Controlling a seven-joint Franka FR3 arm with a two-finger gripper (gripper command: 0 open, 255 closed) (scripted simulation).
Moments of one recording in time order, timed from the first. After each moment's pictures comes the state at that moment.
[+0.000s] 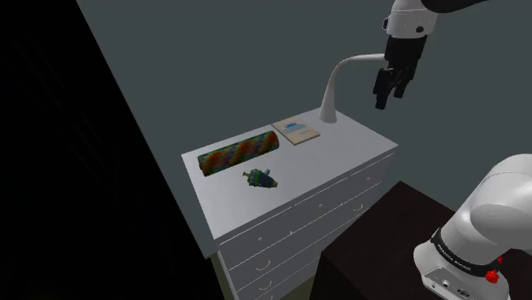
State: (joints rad) arm 0.02 -0.74 -0.01 -2.32 -0.02 1.53 -0.01
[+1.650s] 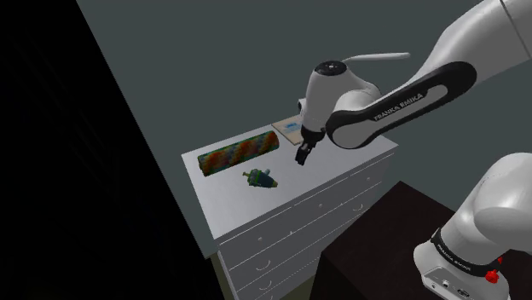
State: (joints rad) arm 0.09 -0.22 0.23 -2.55 -0.20 2.51 0.11
